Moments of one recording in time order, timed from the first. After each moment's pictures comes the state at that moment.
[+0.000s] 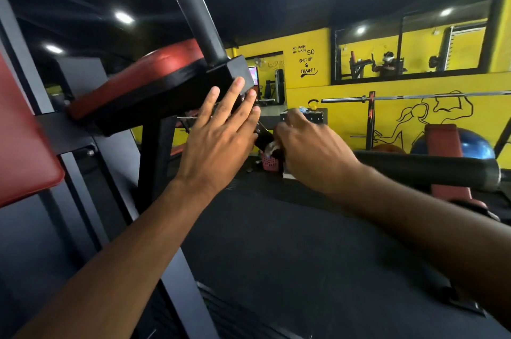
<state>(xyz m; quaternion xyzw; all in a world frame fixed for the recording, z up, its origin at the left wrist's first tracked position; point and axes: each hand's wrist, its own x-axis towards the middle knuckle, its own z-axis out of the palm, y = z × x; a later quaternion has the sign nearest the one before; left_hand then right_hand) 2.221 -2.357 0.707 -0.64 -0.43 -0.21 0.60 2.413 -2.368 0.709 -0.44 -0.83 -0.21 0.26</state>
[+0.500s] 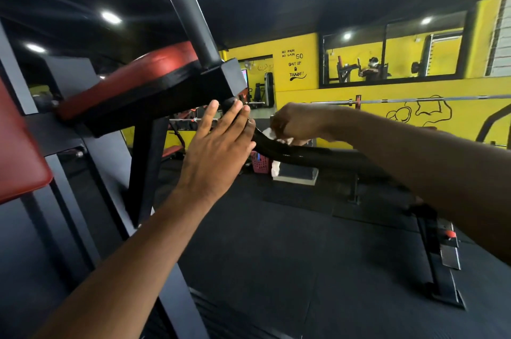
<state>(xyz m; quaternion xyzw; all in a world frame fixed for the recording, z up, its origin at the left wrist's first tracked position) 2.226 -2.355 0.691 -0.65 -0.46 -0.19 0.57 2.421 -2.320 0.761 -0.49 -0.82 0.21 0.19</state>
